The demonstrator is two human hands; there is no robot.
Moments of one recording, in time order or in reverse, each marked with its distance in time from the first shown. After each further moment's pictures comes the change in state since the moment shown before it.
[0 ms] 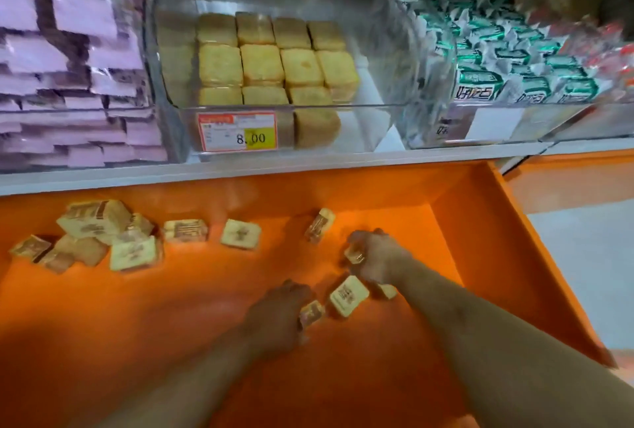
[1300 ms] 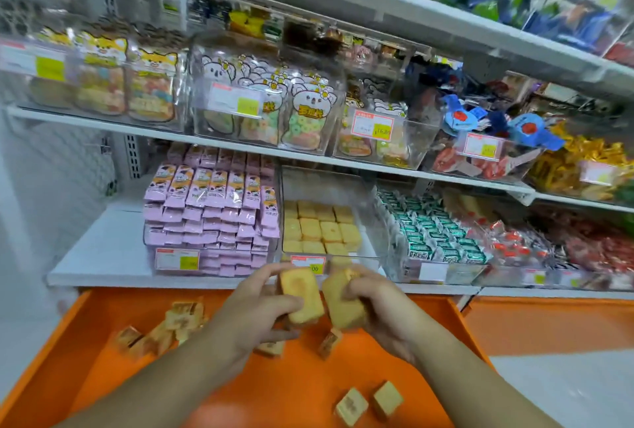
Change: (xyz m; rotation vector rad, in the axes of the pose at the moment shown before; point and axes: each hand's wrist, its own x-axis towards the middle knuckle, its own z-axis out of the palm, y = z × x) left_hand -0.263 0.085 -0.214 -1.319 0.536 0.104; right_hand -0.265 -0.177 -0.166 1.277 -0.005 -0.319
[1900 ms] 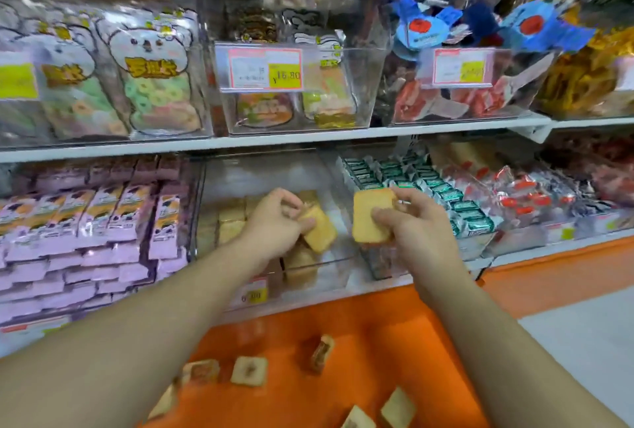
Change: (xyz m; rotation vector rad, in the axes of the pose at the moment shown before) left_hand 0.241 0.028 0.116 0.631 0.119 0.278; right_hand 0.096 -0.037 -0.143 -0.008 0.579 -0.368
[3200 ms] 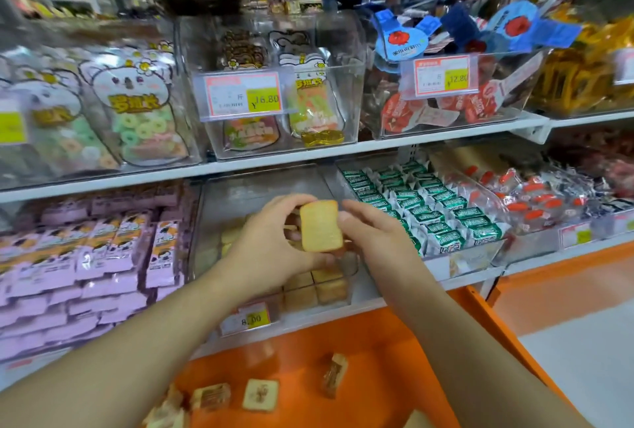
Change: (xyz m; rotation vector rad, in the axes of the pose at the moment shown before) left_hand -0.021 0.017 -0.016 0.207 -0.114 0.403; right_hand 0.001 0.005 0.024 0.100 -0.245 0.012
